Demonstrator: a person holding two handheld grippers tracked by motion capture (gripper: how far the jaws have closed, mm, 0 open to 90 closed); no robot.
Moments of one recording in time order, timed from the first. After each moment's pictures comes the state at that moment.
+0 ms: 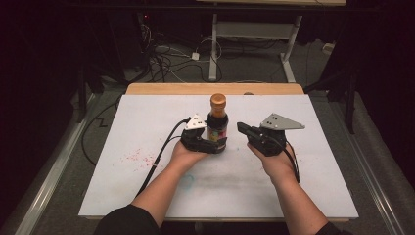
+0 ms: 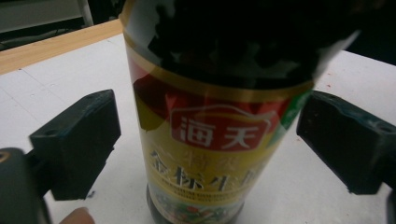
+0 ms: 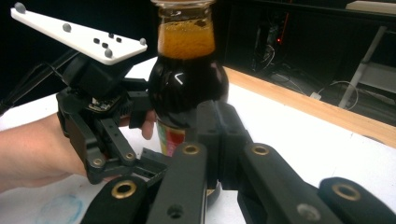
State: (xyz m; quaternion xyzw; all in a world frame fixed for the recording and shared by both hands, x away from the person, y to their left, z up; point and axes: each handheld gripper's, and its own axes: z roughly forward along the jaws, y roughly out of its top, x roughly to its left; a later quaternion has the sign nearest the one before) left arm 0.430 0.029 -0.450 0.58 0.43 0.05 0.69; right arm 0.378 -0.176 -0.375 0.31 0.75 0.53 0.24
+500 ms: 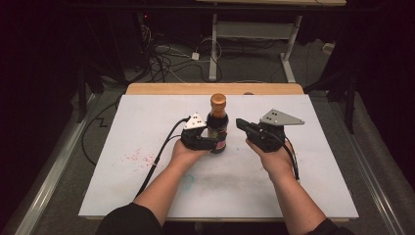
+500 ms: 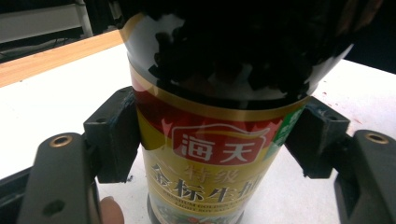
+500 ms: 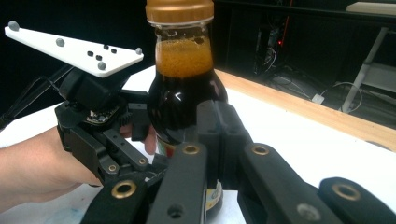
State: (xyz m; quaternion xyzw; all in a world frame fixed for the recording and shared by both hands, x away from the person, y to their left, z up) left arm 0.429 0.031 -0.447 0.57 0.41 0.05 0.70; right arm 0.385 -0.172 -0.369 0.31 0.75 0.54 0.23
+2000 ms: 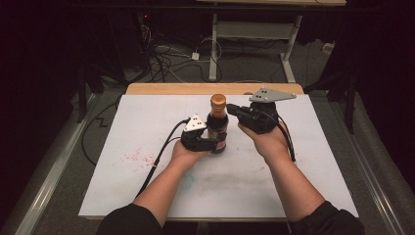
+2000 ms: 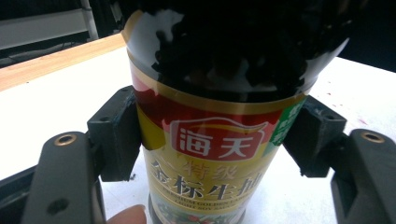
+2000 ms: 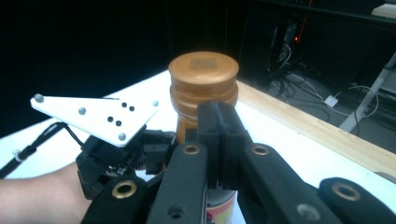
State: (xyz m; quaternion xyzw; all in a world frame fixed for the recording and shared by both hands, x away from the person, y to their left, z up) left arm 0.426 0.030 -0.449 0.57 0.41 0.07 0.71; right arm 0.402 -0.145 -0.317 0.29 0.78 0.52 0.21
